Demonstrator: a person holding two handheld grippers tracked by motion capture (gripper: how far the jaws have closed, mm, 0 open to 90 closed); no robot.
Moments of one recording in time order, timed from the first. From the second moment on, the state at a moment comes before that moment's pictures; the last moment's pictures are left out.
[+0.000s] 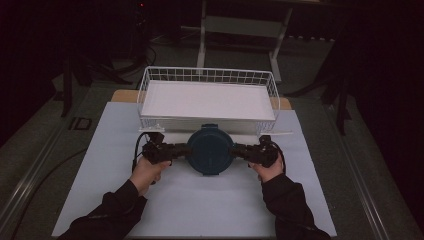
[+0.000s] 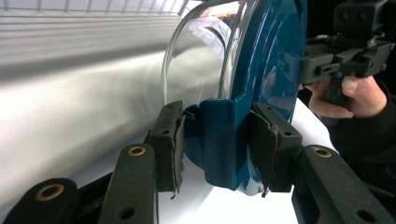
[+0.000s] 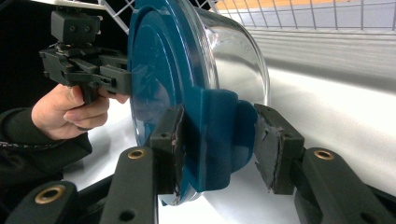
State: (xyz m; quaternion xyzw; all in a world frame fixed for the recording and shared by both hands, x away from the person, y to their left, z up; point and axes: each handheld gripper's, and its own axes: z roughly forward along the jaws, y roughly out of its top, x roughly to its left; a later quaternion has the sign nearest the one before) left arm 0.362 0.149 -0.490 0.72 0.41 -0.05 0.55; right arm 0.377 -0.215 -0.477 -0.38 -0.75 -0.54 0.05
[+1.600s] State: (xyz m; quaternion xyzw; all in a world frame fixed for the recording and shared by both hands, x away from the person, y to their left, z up) left arm 0.401 0.150 -0.518 0.69 0.46 0.02 0.55; right arm 0.416 -0.195 -0.502 -0.42 -0.73 -0.54 -0.07
